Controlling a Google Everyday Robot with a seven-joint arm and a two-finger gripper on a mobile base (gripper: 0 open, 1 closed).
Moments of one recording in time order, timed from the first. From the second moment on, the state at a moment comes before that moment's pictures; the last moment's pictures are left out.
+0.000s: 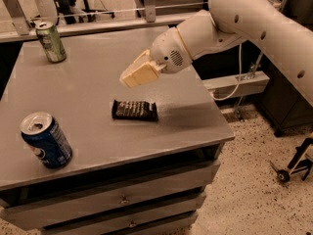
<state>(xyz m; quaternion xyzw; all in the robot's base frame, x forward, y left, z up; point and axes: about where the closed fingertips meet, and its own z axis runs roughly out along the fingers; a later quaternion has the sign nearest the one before) 0.541 0.046 0.925 -0.59 0.65 0.38 0.31</state>
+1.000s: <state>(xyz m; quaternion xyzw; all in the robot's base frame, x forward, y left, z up) 0.538 0.022 0.911 -0.57 0.66 0.37 0.32</state>
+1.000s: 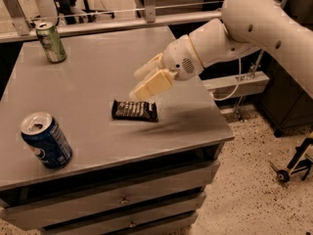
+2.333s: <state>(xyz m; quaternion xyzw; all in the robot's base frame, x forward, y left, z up) 0.547 0.006 0.856 -0.61 0.67 0.32 0.27</state>
